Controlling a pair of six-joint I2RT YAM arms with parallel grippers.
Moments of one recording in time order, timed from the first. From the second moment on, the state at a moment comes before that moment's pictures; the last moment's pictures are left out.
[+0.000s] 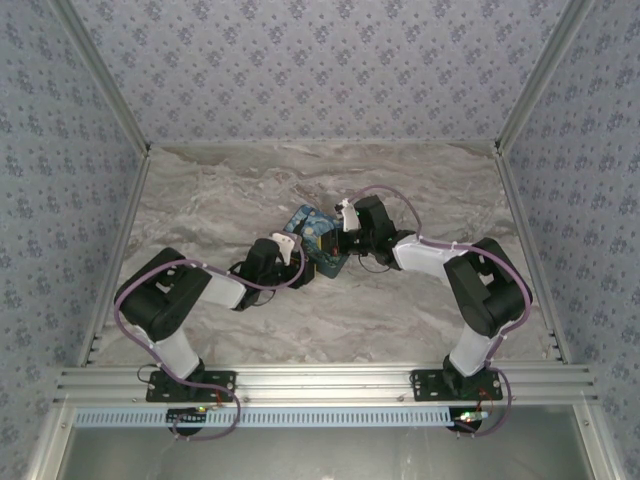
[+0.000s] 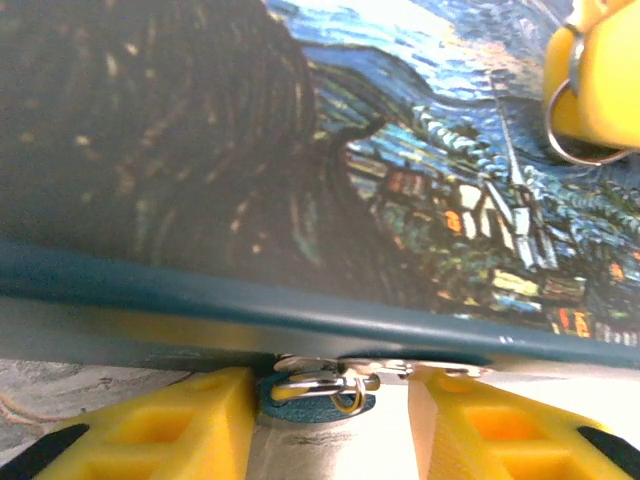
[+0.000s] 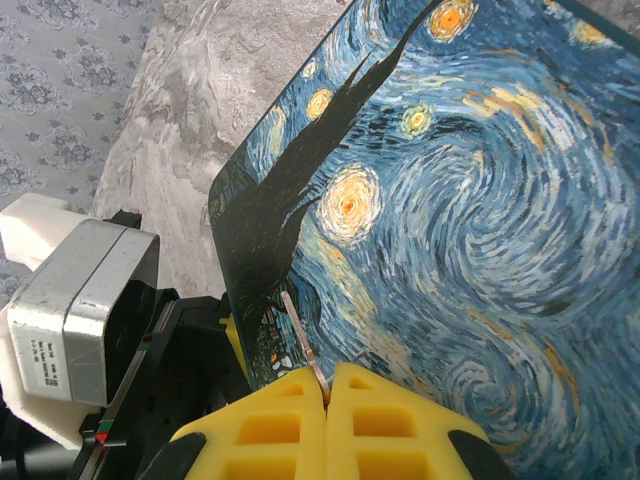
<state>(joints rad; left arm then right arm) -0.64 1.71 0.52 0.61 0.24 -0.46 0.57 1.72 0.91 0.15 -0.51 0.53</state>
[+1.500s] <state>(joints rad) -0.68 1.63 0.58 0.44 0.19 -0.71 0.61 1.41 0.76 0.00 -0.34 0.32</state>
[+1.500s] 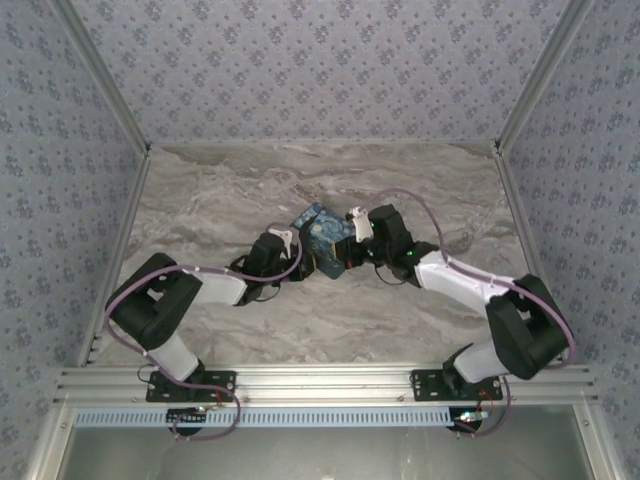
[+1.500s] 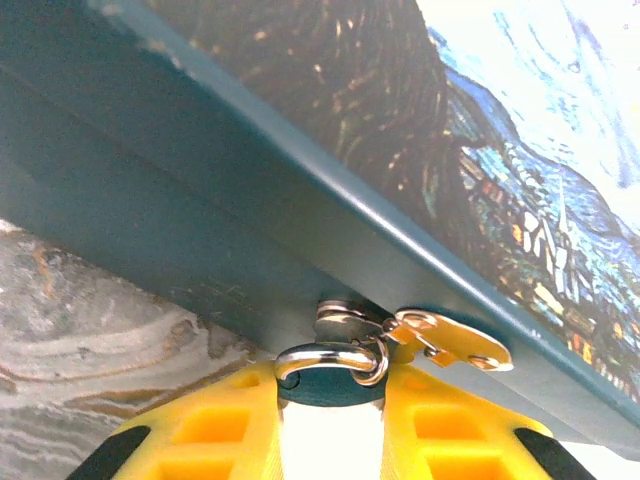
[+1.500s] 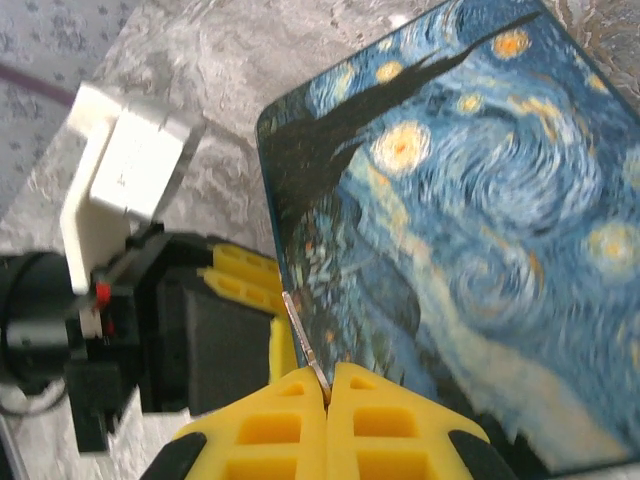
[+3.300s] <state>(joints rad) -0.82 1.54 0.61 0.40 0.10 -1.17 0.78 1.37 0.43 0.34 -0.06 0.16</state>
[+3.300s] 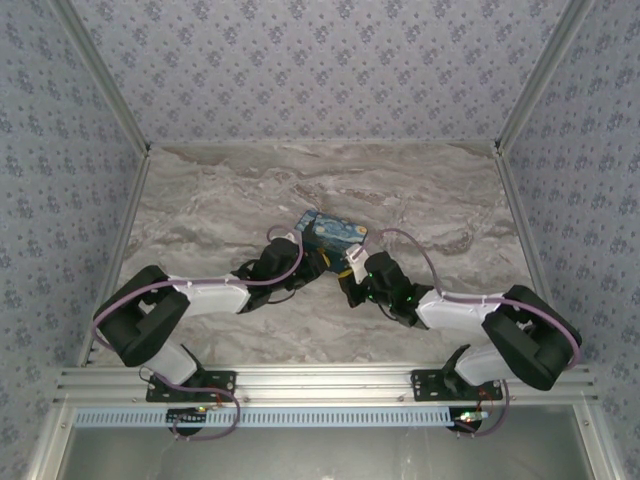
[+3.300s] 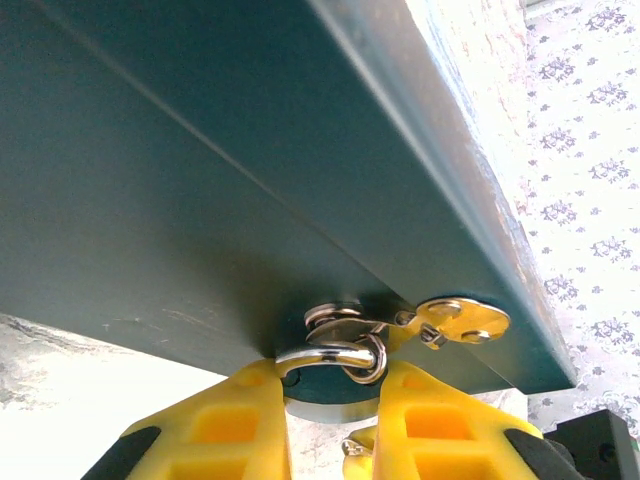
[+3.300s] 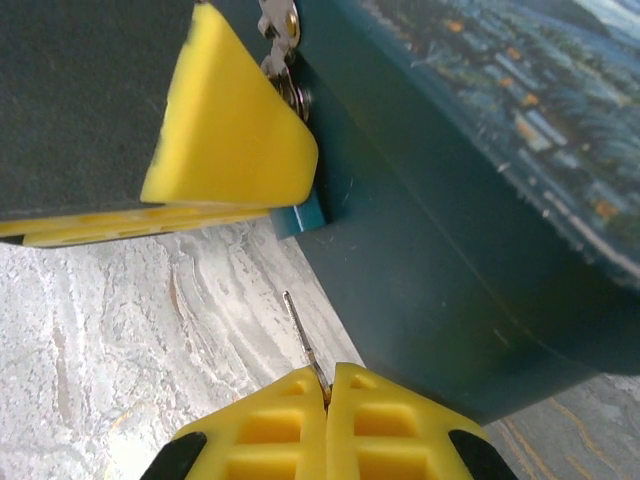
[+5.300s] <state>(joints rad) -0.83 1.54 0.61 0.43 0.07 -1.24 0.73 1.44 0.47 0.44 -0.11 0.15</state>
